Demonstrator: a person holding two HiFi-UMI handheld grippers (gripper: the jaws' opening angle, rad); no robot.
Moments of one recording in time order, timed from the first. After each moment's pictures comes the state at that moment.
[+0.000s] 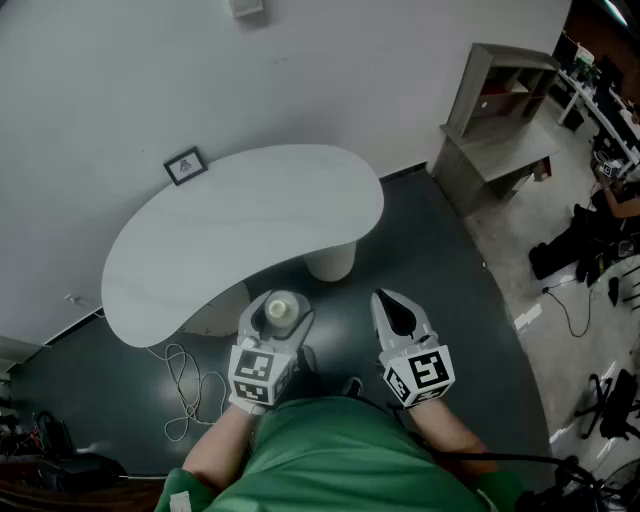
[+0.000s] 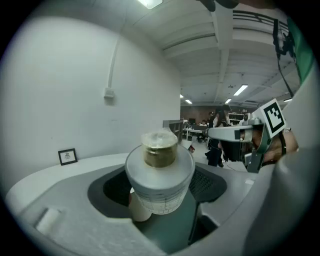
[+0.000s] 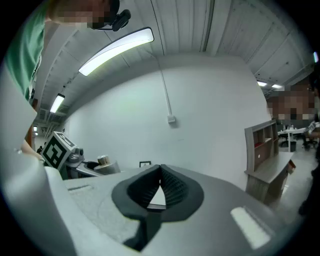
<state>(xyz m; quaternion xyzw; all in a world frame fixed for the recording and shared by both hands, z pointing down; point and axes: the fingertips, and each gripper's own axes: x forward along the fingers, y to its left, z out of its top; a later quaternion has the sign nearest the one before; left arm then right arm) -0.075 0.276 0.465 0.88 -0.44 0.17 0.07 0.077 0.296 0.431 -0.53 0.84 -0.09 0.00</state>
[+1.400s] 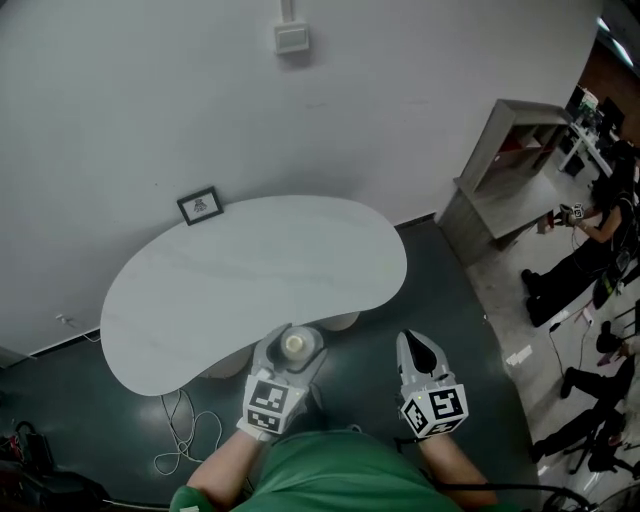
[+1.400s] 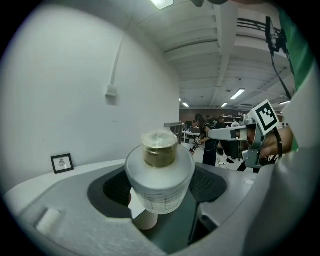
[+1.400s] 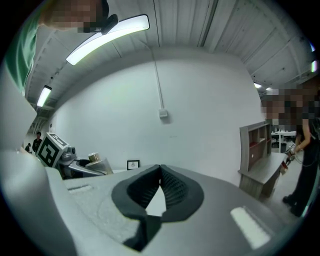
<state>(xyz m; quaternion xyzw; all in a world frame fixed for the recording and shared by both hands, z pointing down) -0.120 0.181 0.469 0.89 -0.42 0.15 0.06 0.058 0.204 0.438 -0.57 0.81 -0.10 -0.02</state>
